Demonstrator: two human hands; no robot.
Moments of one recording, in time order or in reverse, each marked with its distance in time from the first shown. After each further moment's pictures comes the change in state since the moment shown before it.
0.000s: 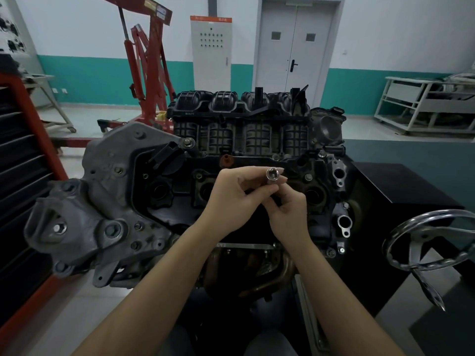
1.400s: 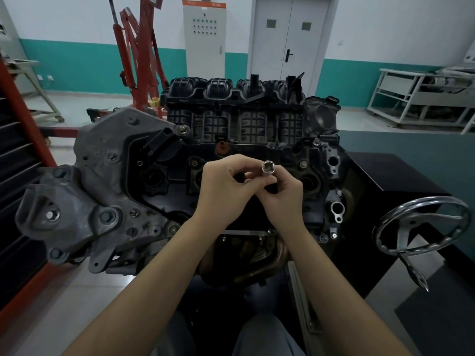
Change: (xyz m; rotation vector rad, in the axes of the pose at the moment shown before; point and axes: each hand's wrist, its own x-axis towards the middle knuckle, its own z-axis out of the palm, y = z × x) left_hand -0.012 0.002 0.003 0.084 0.164 0.026; right_hand -0.003 0.002 0.000 0.024 0.034 0.004
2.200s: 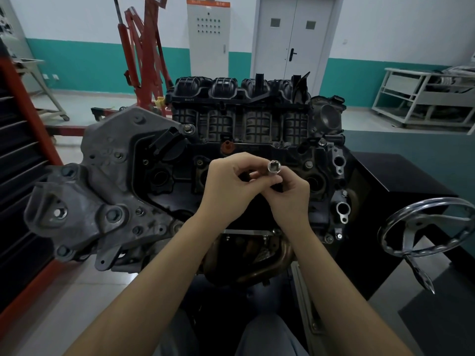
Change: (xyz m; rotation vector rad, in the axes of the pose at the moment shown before) left_hand 0.002 0.000 -0.004 -0.040 -0.049 0.008; right_hand -0.001 -0.001 0.001 0.049 0.018 0.042
